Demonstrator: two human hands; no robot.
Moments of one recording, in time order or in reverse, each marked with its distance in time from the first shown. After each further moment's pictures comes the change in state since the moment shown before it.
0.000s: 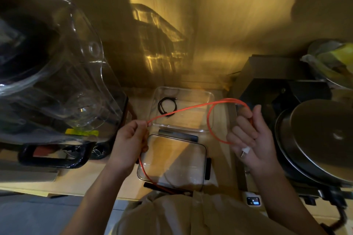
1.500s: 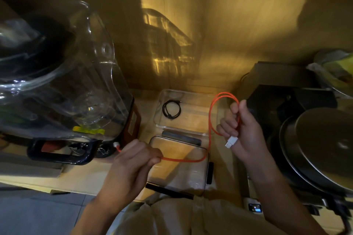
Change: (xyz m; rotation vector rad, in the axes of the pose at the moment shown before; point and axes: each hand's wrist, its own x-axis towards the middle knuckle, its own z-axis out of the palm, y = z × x) left_hand -0.055 0.004 -0.025 0.672 -0.169 0.835; right_hand 0.034 0.011 0.018 -0.446 0.346 -0.138
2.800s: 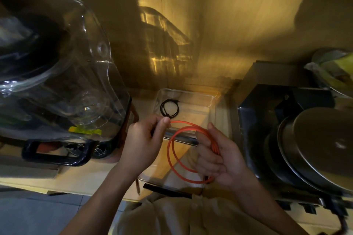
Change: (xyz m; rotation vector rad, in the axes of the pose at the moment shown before) left_hand 0.059 -0.005 0.024 -0.075 0.100 -0.313; right_hand -0.032 0.039 0.013 0.236 -0.423 0.489
